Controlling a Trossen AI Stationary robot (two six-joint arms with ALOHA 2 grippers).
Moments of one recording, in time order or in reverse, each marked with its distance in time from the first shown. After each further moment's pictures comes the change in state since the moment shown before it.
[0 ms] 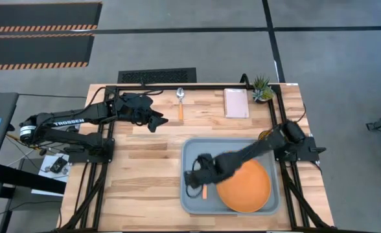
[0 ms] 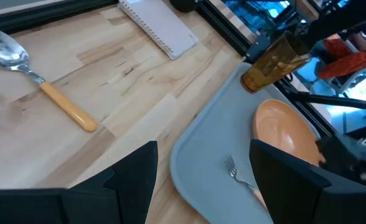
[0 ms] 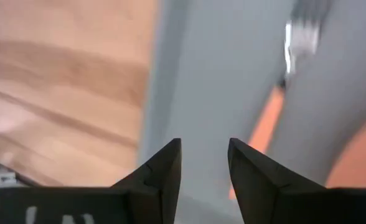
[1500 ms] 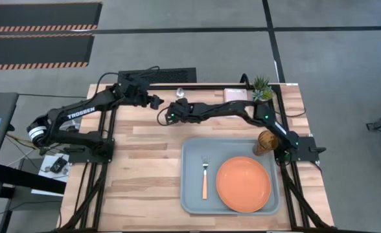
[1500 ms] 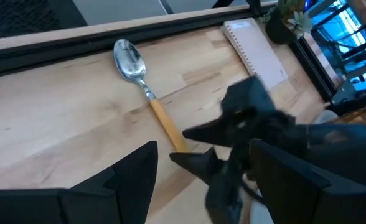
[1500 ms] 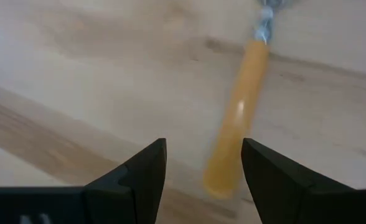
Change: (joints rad) left arm 0.374 0.153 0.000 0.021 0.096 0.041; right arm -0.596 0.369 0.203 0.335 0.210 -0.794
